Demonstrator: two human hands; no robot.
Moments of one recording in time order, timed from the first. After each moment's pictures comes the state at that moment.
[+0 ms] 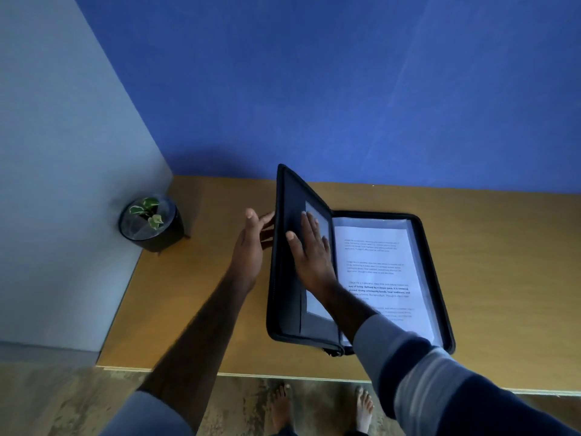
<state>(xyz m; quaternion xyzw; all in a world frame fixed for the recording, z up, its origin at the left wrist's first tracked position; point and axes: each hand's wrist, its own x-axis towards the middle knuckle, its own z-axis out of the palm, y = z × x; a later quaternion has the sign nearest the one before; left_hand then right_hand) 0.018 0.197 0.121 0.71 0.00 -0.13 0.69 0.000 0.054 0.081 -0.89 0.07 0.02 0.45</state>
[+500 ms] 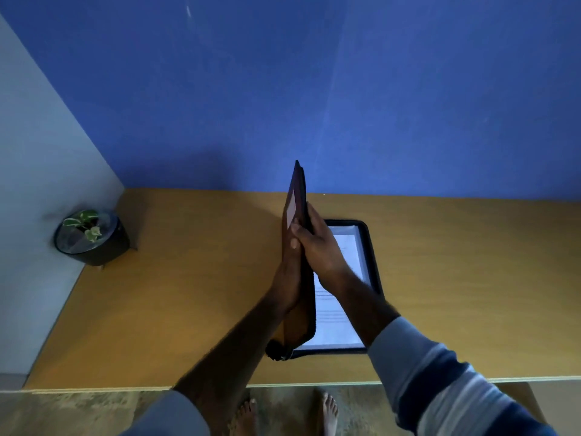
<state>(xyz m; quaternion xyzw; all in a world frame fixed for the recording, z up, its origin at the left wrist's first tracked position) -0.042 0.022 0.111 0.63 -0.07 -0.15 0.76 -0.028 -0.066 0.165 -0.75 0.11 0.00 0.66</state>
